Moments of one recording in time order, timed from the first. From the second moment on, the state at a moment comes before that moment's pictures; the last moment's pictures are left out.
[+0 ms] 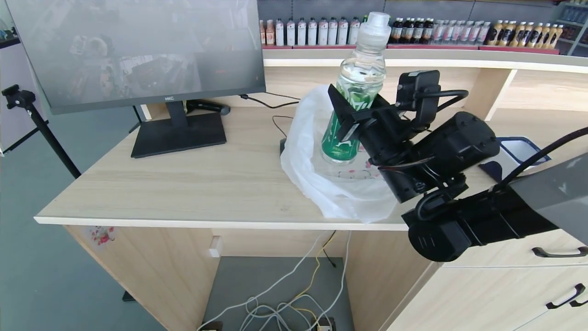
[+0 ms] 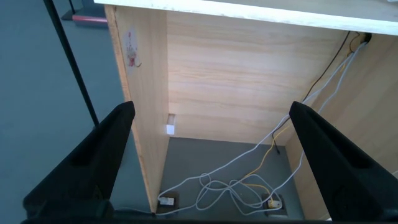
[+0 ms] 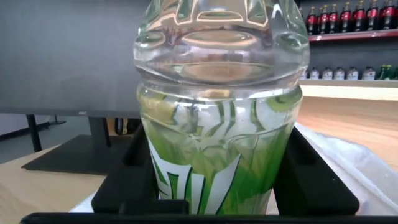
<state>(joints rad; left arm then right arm) 0.00 0.00 0.00 0.00 0.00 0.00 0.58 2.07 -1.14 -1.57 -0.07 -0.11</state>
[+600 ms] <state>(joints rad) 0.00 0.00 0.00 0.00 0.00 -0.01 0.57 2.20 -1.24 -1.56 -0.08 -0.11</state>
